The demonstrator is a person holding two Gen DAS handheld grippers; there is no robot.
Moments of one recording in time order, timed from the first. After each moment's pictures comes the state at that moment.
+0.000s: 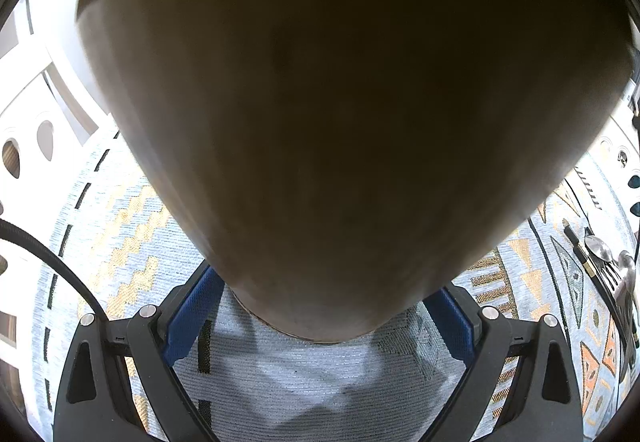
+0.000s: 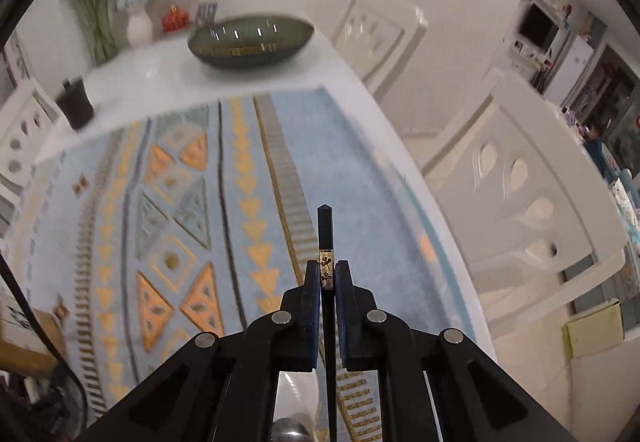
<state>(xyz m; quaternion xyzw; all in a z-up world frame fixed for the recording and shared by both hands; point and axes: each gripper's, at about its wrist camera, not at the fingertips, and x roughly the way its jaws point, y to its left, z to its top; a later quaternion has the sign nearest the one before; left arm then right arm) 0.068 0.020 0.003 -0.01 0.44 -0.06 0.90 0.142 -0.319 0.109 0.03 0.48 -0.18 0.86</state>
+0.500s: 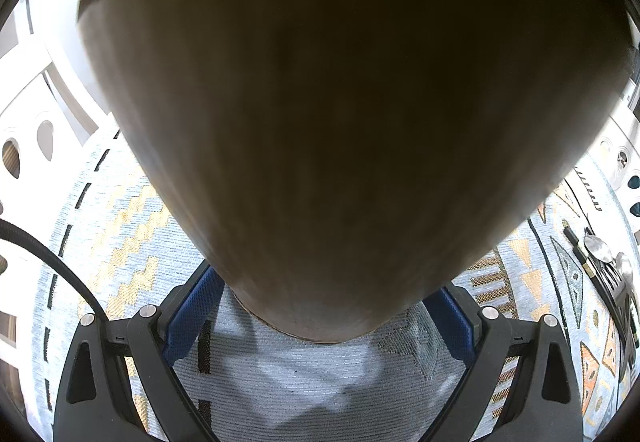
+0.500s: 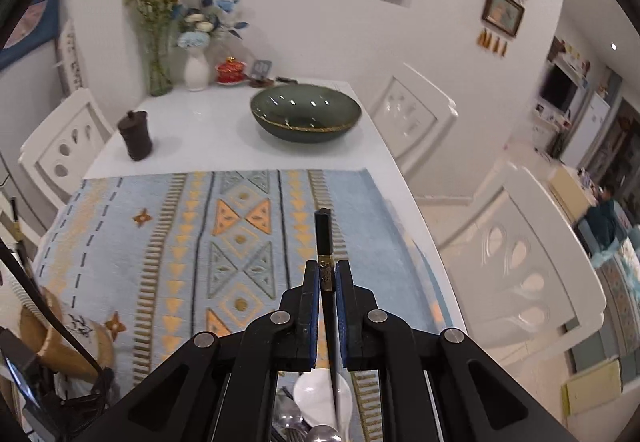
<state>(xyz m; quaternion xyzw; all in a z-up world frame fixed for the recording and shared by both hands) 0.068 0.019 0.003 -0.01 0.44 -0.06 0.90 0.137 -0.262 0.176 -0.02 0.40 -0.12 0.91</state>
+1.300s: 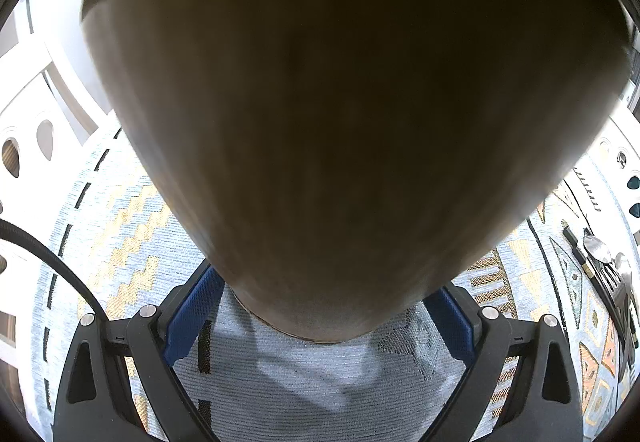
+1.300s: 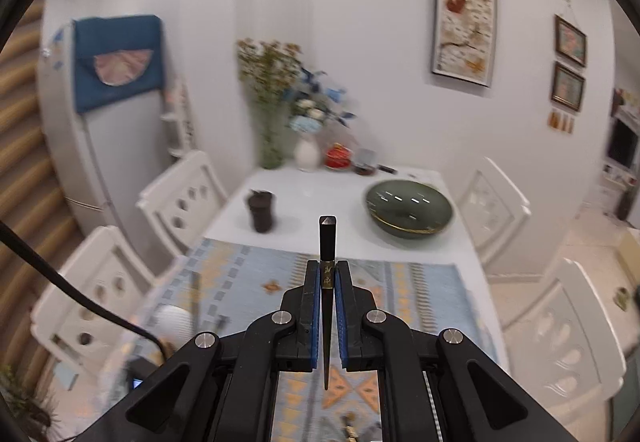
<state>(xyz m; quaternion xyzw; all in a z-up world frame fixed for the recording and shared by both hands) 0.068 0.019 0.003 -0.01 0.44 -0.06 0.90 0.094 -0.170 0.298 -0.01 0.29 0.05 0.96</state>
